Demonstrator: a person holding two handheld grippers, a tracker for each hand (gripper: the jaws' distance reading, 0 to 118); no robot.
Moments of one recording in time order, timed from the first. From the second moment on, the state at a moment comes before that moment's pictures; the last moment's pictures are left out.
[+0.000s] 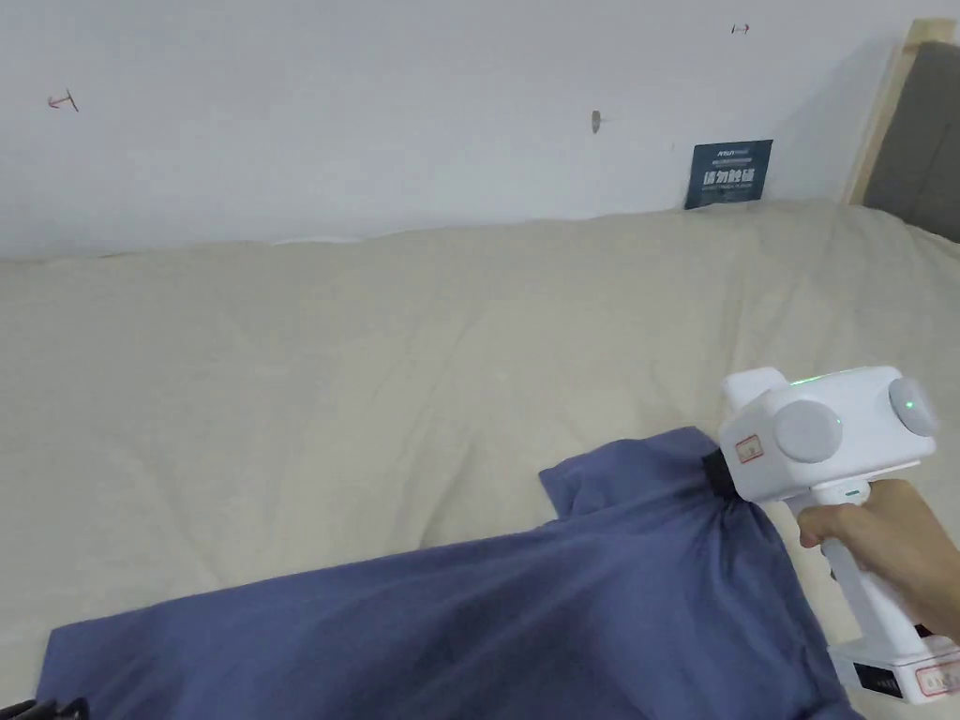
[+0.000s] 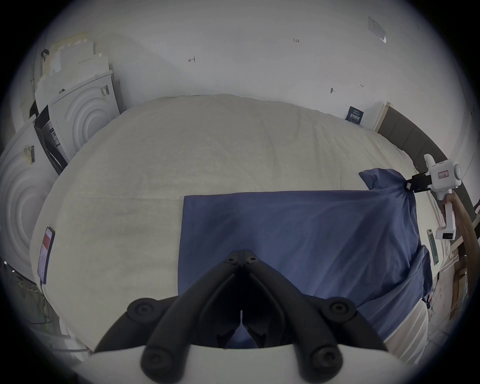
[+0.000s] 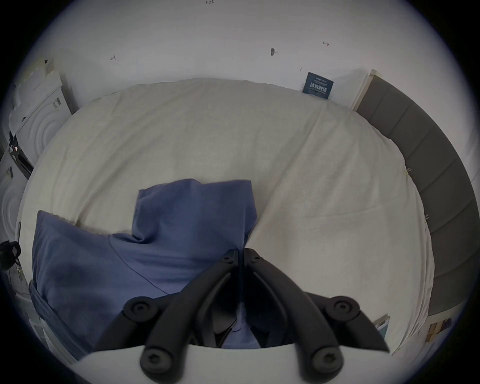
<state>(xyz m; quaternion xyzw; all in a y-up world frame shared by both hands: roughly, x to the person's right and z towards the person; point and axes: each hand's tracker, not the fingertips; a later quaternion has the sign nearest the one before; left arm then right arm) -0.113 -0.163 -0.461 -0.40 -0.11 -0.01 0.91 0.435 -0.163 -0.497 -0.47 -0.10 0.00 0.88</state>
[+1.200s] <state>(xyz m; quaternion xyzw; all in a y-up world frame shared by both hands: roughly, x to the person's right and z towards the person) -0.116 -0.231 -0.617 -0.49 -0.08 -0.03 0.87 0.387 -0.140 -0.485 -0.47 -0.05 0.04 0.88</state>
